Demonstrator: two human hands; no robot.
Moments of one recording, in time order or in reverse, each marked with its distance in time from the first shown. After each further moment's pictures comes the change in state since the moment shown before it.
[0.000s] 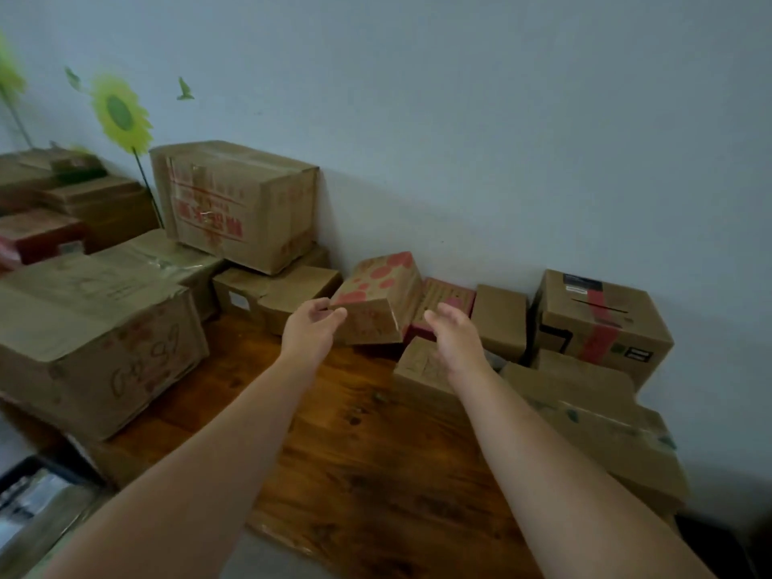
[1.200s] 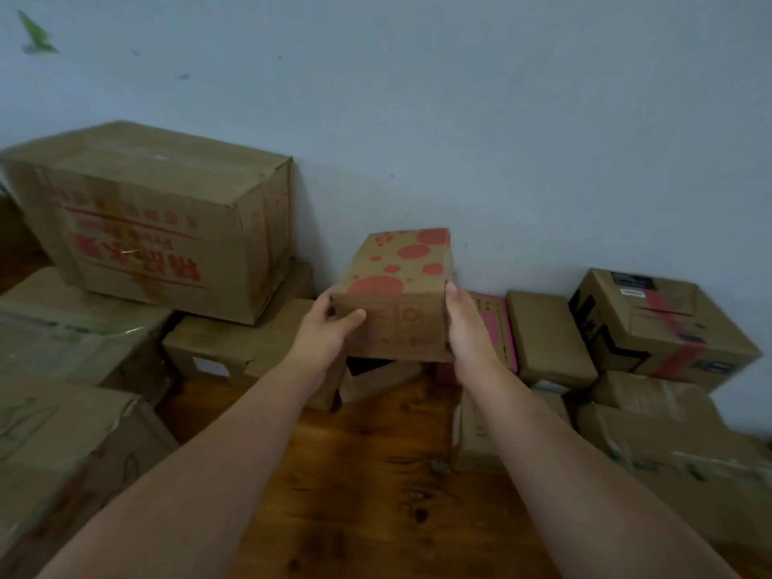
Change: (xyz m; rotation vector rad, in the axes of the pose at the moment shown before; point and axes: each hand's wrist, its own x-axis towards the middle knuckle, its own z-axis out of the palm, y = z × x) left_hand 0.230 -0.004 -0.006 -0.173 -0.434 -0.012; right_hand 0.154 -0.016 0.118 0.095 0.136 0.010
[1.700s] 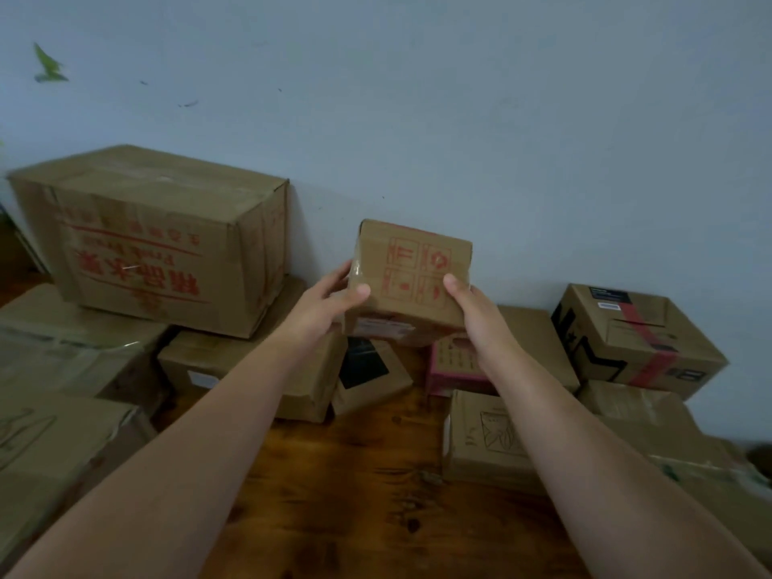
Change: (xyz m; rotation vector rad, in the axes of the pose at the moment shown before) left_hand -0.015 0.056 -0.006 0.170 -0.281 0.137; right_hand -0.018 -0.045 -0.029 -0.139 -0.043 -0.078
